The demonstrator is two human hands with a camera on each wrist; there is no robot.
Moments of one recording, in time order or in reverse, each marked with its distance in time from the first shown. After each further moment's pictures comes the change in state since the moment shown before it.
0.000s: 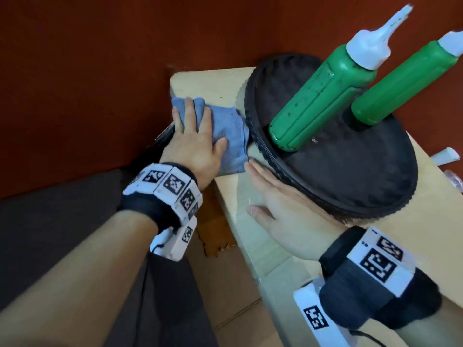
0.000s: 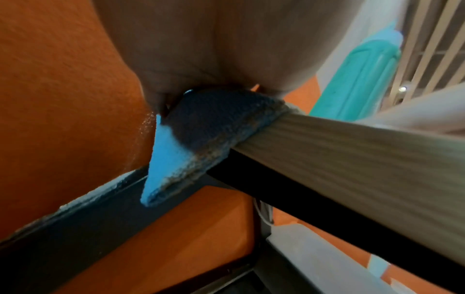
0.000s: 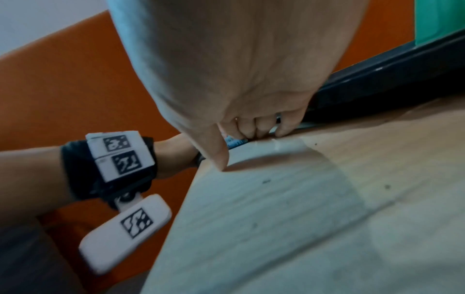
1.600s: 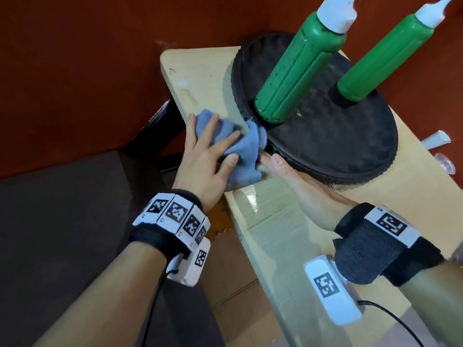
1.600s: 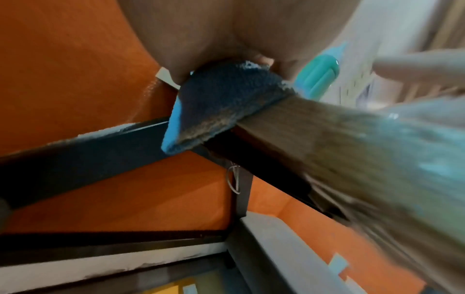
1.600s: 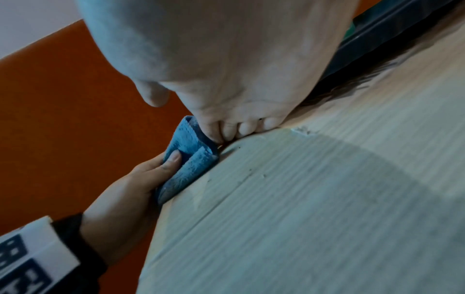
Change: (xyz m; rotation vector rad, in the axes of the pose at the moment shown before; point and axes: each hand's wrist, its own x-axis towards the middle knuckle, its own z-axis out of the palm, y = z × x) left_hand -0.083 0.025 0.034 -0.391 0.111 0.195; right_hand -0.051 0.035 -0.001 0.633 -0.040 0.234
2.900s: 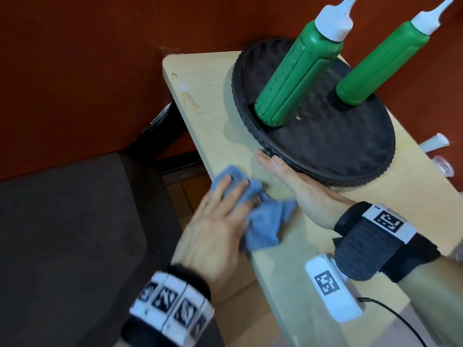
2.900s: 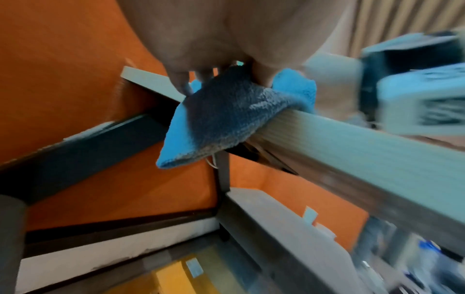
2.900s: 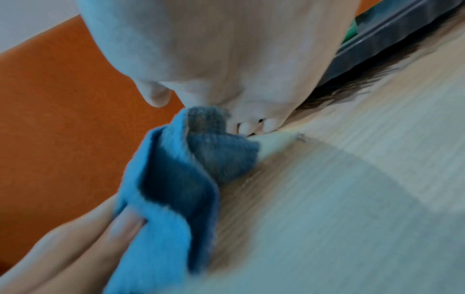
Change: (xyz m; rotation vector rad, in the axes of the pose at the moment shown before) left_hand -0.085 0.024 0.014 0.207 -0.160 0.202; right_hand 0.005 -0.003 -0.001 0.021 -0.017 -0.033
